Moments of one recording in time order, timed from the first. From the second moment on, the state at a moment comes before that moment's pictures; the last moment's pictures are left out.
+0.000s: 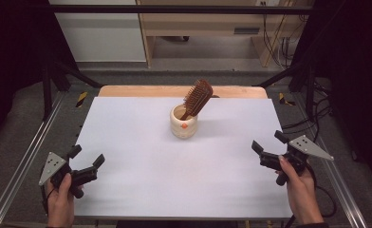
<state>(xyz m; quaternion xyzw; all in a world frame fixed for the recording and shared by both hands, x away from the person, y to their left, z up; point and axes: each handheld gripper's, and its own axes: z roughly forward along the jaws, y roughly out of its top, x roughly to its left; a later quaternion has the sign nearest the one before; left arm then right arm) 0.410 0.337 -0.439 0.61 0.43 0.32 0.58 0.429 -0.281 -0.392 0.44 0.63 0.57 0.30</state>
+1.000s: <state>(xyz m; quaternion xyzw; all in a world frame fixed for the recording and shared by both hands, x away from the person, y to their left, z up) 0.410 0.337 -0.440 0.61 0.43 0.32 0.58 0.418 -0.271 -0.432 0.43 0.64 0.57 0.29</state>
